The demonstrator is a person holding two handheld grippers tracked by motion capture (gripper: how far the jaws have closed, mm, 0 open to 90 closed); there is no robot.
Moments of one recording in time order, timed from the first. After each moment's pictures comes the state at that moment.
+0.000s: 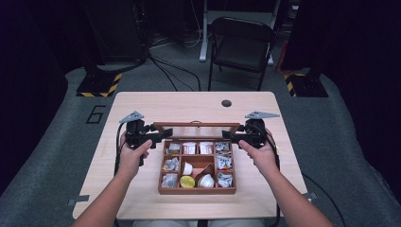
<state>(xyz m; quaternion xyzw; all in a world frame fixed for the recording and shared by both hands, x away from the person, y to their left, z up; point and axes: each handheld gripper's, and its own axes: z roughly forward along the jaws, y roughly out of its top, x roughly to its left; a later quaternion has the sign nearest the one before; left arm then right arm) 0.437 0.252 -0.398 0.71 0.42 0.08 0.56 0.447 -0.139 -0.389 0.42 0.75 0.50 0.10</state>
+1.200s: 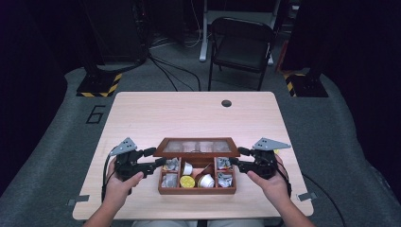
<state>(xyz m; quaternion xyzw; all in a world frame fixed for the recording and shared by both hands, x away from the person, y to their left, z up) 0.353 0.262 -0.416 0.74 0.39 0.10 0.54 0.363 -0.153 -0.407 0.38 0.77 0.49 0.13</state>
